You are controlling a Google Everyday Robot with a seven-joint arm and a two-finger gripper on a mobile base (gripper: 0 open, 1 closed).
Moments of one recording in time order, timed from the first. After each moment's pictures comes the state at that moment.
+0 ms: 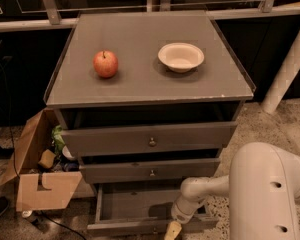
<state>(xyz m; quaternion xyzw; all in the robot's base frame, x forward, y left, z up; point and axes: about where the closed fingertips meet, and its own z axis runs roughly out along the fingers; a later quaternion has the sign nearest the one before) 0.432 -0.109 0.229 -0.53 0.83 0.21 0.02</state>
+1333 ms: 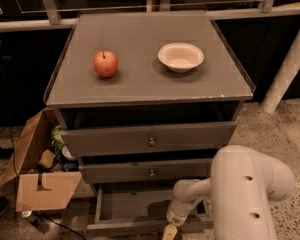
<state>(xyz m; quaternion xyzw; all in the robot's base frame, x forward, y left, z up) 0.427 -0.093 0.182 -0.55 0.81 0.22 -0.02</state>
